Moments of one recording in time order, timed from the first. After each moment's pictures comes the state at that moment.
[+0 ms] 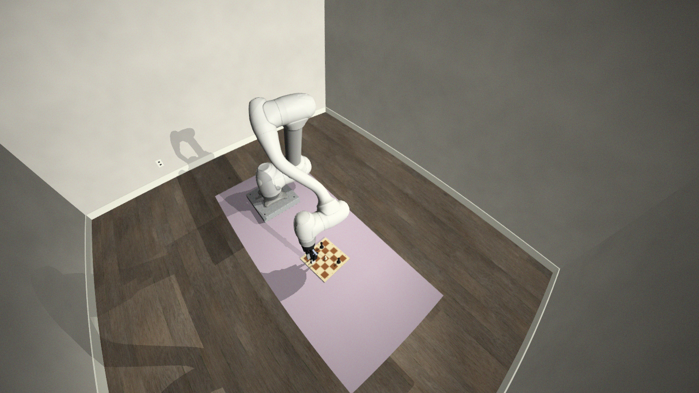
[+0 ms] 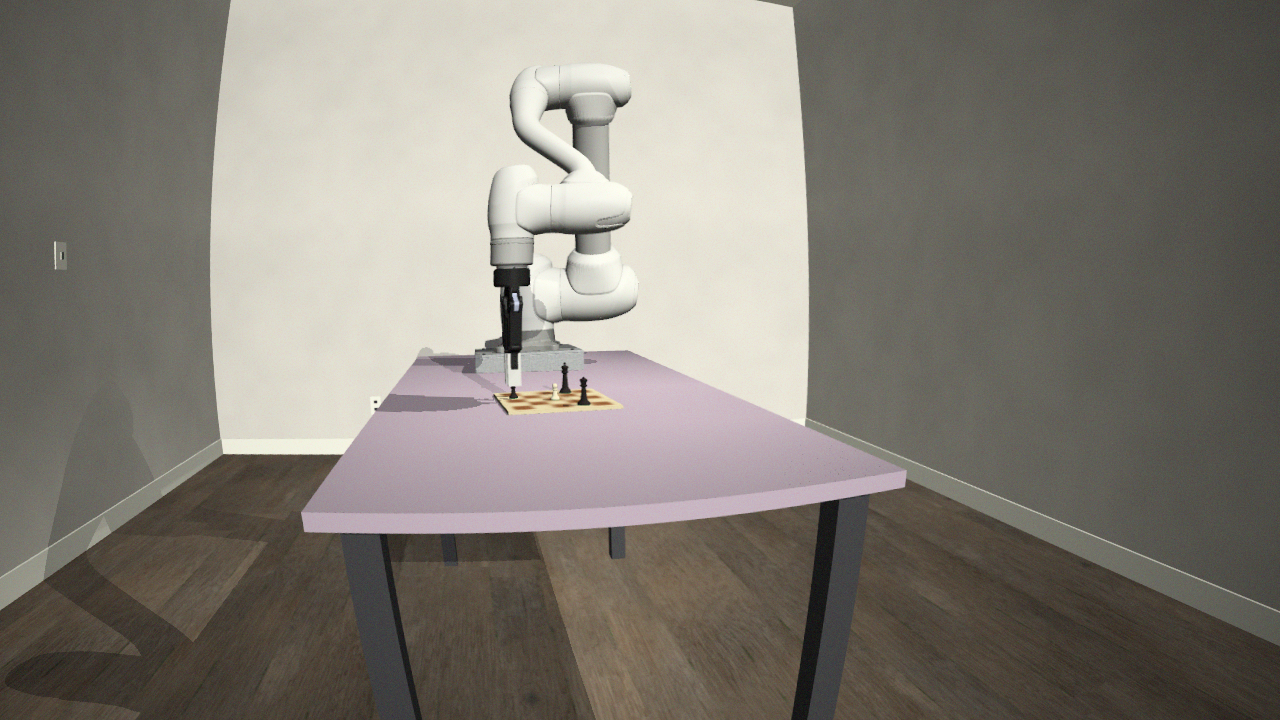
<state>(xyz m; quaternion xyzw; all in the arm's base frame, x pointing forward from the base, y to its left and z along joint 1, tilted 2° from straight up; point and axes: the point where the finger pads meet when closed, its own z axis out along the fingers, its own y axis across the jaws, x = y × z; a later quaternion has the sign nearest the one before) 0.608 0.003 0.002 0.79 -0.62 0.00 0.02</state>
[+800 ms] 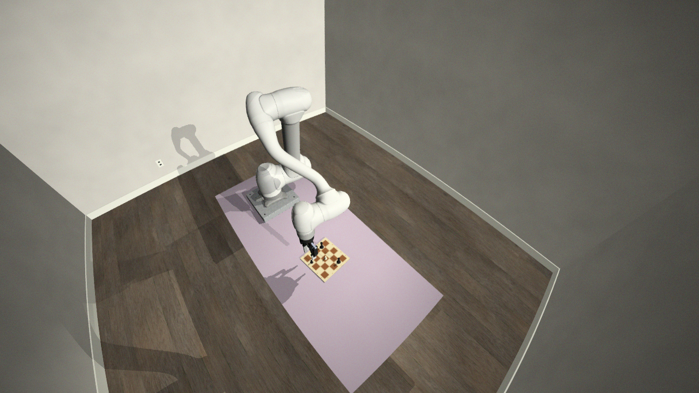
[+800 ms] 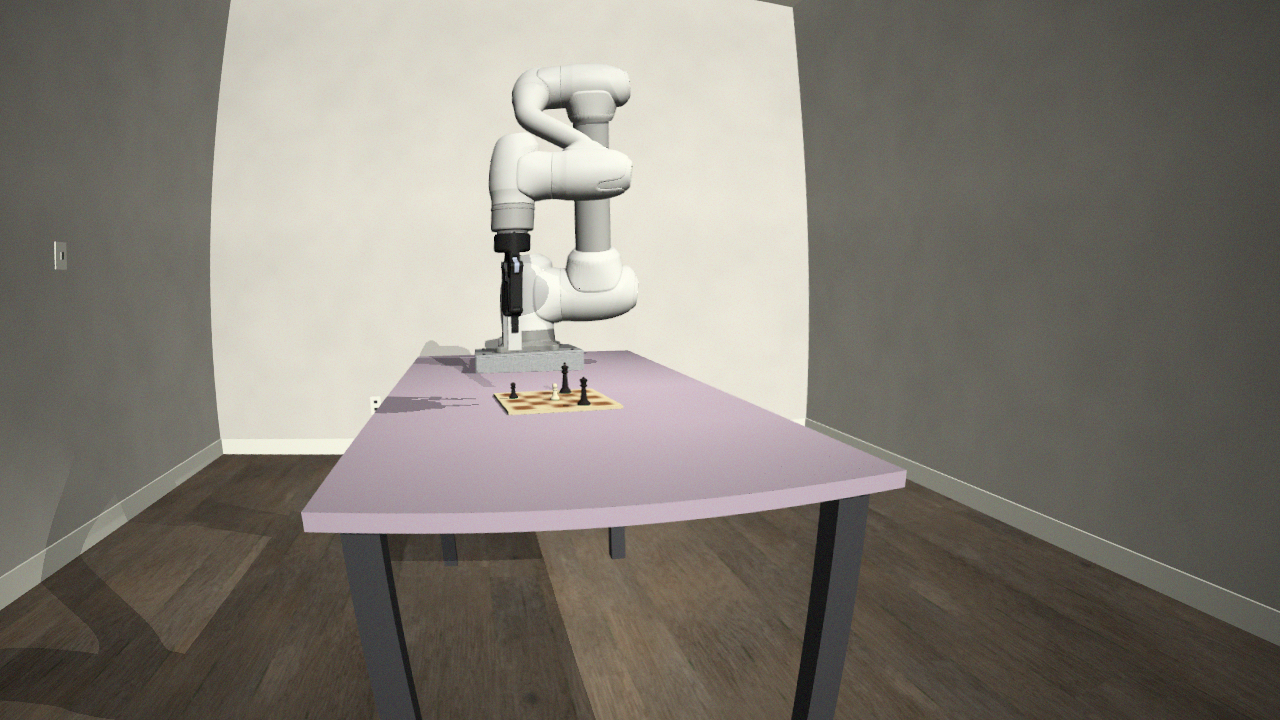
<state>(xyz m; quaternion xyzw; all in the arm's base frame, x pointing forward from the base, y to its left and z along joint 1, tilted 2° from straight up) 0.610 0.005 0.073 0.79 -0.62 0.00 0.02</state>
